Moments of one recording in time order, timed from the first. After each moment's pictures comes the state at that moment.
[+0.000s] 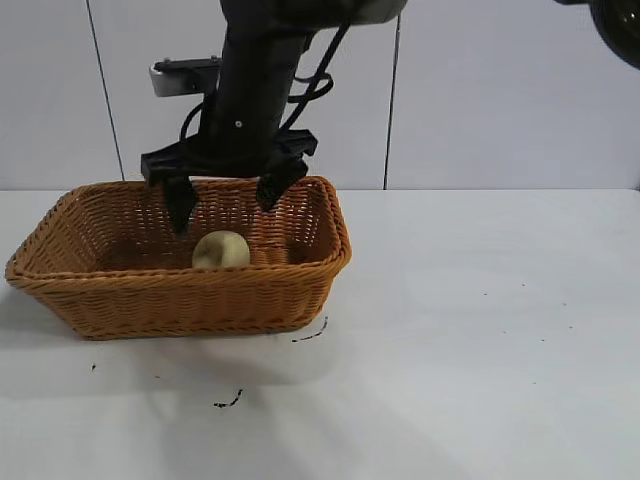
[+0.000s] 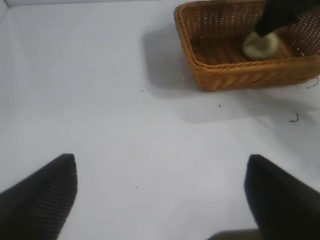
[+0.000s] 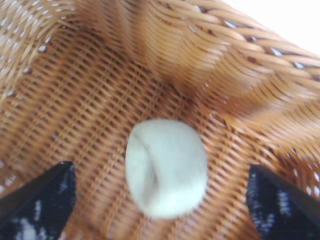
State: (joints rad) left arm -0.06 0.00 -0.50 0.04 1.06 0.03; right arm 0.65 2.41 -2.24 0.00 0.98 0.01
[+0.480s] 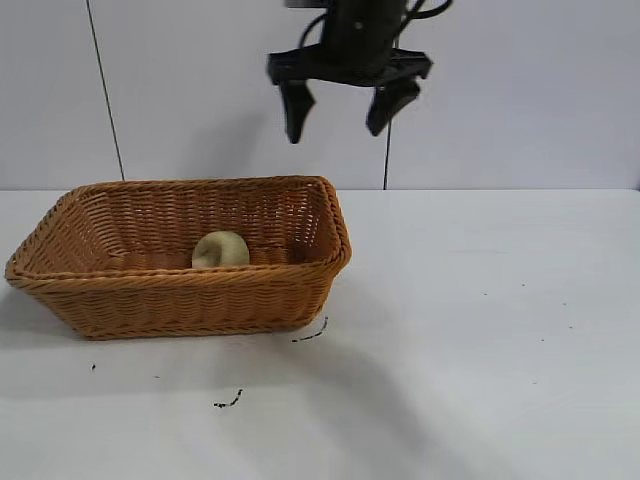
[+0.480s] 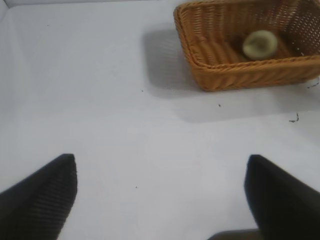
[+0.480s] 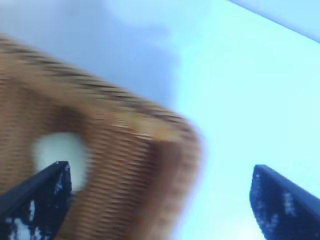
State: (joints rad) left arm -0.06 0.00 -0.50 0.04 1.06 0.03; right arm 0.36 2.38 -2.35 0.00 1.13 0.01
